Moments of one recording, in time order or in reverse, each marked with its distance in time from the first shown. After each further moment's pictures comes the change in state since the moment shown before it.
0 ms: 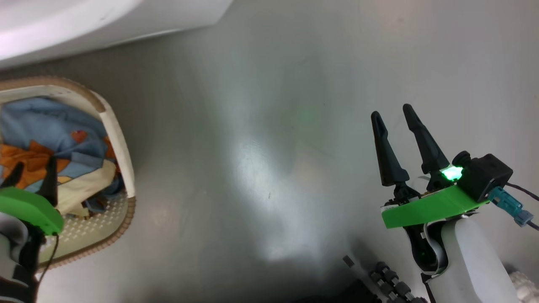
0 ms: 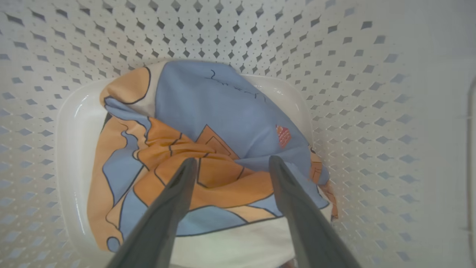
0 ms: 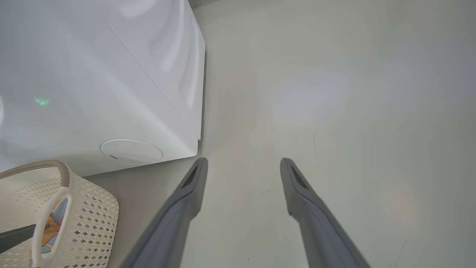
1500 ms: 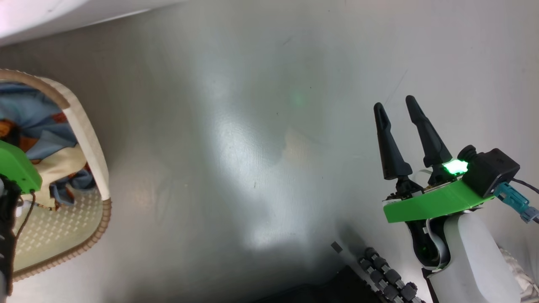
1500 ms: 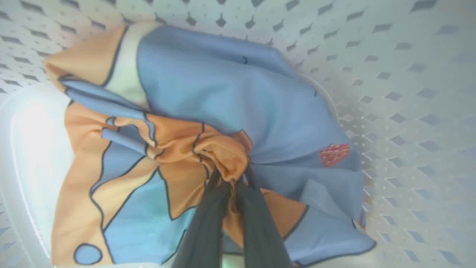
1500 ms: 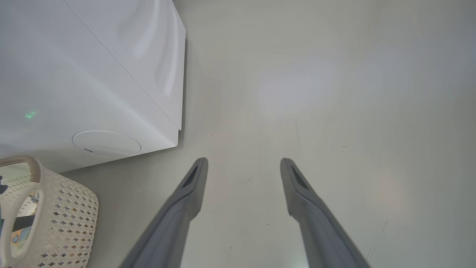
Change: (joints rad) left arm -0.284 0.042 -0.092 0.232 -0.012 0.016 0.147; right arm -0.016 0.001 -0.001 -0.020 0.027 0.000 0.000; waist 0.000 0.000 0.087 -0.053
